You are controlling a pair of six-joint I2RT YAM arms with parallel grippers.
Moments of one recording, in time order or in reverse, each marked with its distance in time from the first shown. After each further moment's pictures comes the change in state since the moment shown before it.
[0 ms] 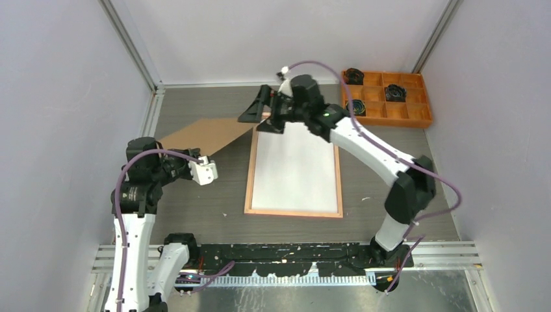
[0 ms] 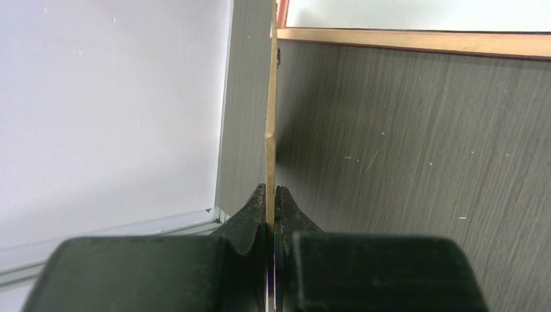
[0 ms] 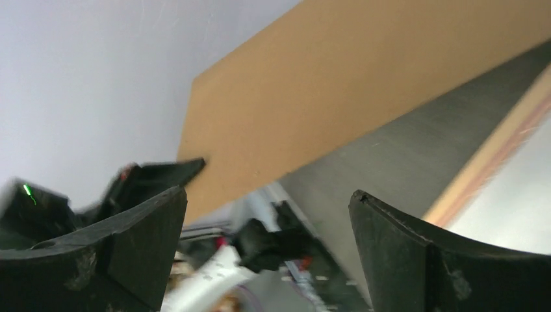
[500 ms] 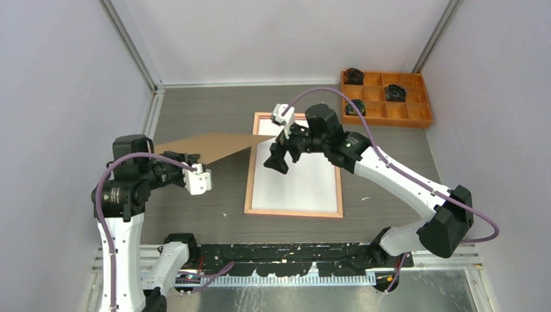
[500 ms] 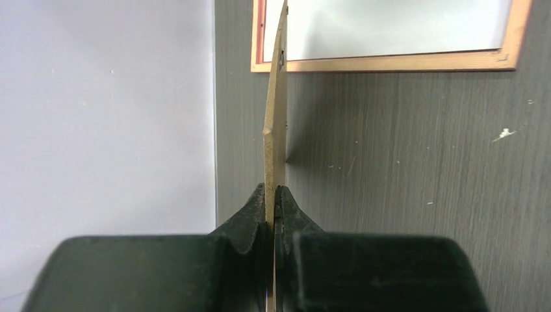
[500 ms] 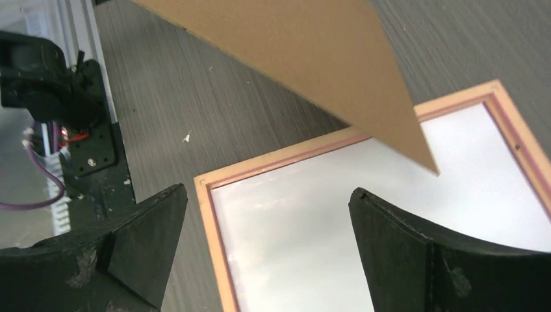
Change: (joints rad) left arm 0.000 0.072 0.285 -0.358 0.102 0.139; right arm 0.047 -0.389 -0.370 -0.071 0.014 -1.114
